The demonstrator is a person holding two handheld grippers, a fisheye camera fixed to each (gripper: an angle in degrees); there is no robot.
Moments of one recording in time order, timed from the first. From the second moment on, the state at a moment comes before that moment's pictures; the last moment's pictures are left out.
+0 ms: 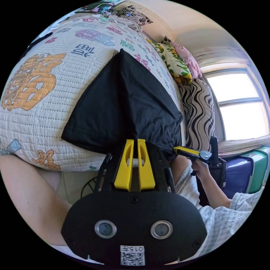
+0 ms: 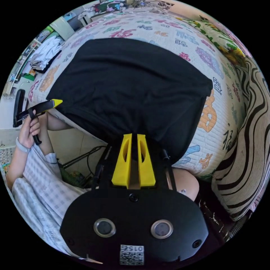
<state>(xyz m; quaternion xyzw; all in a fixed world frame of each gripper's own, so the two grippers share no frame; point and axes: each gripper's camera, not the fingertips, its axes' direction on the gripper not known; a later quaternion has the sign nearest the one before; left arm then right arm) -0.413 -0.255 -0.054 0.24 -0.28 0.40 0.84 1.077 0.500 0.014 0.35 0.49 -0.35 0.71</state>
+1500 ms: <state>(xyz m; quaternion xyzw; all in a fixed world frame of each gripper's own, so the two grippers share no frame) -0.536 -0.237 -0.068 0.48 -0.18 0.29 0.81 0.617 0.339 0.142 0.29 0.55 -0.27 0.74</state>
